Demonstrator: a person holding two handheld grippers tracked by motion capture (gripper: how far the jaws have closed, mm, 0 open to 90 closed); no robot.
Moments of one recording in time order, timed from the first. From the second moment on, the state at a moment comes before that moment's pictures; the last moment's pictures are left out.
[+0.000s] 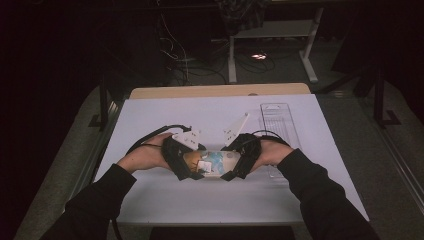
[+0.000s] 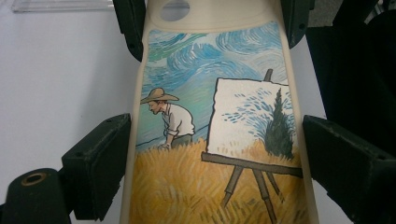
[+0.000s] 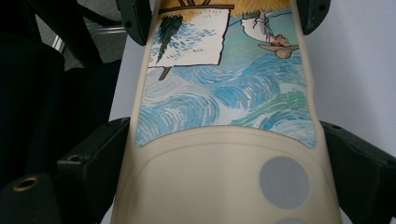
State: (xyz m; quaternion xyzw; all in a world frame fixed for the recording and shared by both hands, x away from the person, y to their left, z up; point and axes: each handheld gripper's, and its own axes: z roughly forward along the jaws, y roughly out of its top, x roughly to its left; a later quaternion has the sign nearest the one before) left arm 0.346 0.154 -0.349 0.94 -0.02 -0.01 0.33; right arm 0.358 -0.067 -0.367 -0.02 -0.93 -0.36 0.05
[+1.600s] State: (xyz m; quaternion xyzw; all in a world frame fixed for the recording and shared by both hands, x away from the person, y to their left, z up) left arm 0.353 0.204 -0.356 0.92 0.14 0.07 0.36; right arm 0.364 -0.091 -0.374 -0.12 -0.93 -0.36 0.02
